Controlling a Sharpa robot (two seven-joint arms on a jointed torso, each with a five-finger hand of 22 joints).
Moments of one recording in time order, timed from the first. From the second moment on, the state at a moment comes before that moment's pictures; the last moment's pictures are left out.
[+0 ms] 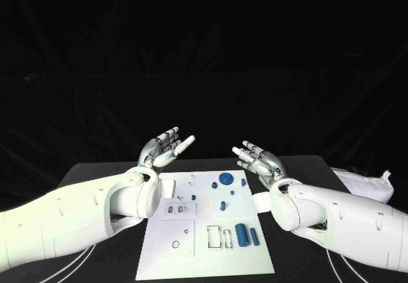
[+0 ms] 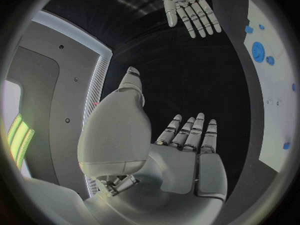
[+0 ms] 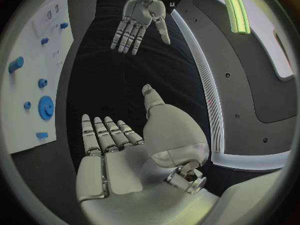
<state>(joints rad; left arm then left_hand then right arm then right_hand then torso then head) 1.19 -0.73 -0.09 1.53 0.03 -0.61 0.50 1.28 -0.26 -0.08 0.29 0.12 0.31 0.14 0.03 0.03 0.26 0.23 0.03 0.03 0.35 0.22 0.03 0.04 0.10 0.18 0.28 0.02 0.03 1.03 -0.79 0.01 1.54 -0.12 -0.55 0.42 1.13 0.13 -0.07 -0.04 0.27 0.22 0.14 0.03 0.03 0.28 0.25 0.03 0.03 0.26 0.24 0.03 0.03 0.06 0.30 0.28 0.04 0.04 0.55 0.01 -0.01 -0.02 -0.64</state>
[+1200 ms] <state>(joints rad) 1.20 -0.90 -0.09 1.67 0.03 -0.46 0.50 1.42 -0.03 0.00 0.22 0.09 0.99 0.20 0.12 0.07 1.10 0.14 0.12 0.07 1.26 0.07 0.26 0.24 0.17 1.11 0.18 0.36 0.16 1.10 -0.75 0.06 1.37 -1.05 -0.39 0.24 1.33 0.13 0.04 -0.28 0.22 0.99 0.20 0.07 0.07 1.14 0.14 0.07 0.06 1.18 0.09 0.10 0.06 0.17 1.05 0.19 0.28 0.10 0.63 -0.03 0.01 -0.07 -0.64</state>
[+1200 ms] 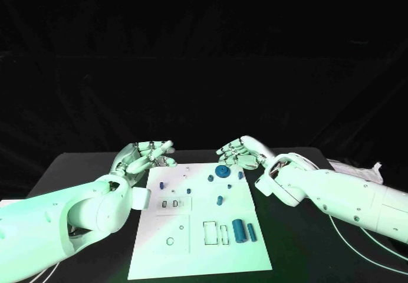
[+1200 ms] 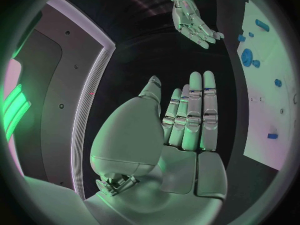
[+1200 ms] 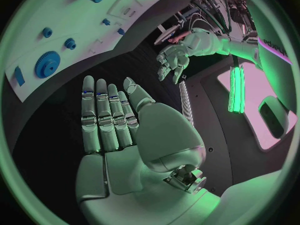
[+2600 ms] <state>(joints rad) 1.20 -0.93 -0.08 1.77 0.05 -0.40 0.48 1.43 -0.02 0.01 0.21 0.09 1.00 0.20 0.11 0.07 1.10 0.14 0.10 0.07 1.26 0.07 0.26 0.27 0.17 1.11 0.18 0.36 0.16 1.18 -0.66 0.07 1.34 -1.80 -0.10 -0.10 1.26 0.03 0.21 -0.24 0.16 1.06 0.14 0.07 0.07 1.13 0.09 0.06 0.06 1.46 -0.01 0.65 0.44 0.17 1.25 0.08 0.72 0.33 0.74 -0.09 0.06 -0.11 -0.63</state>
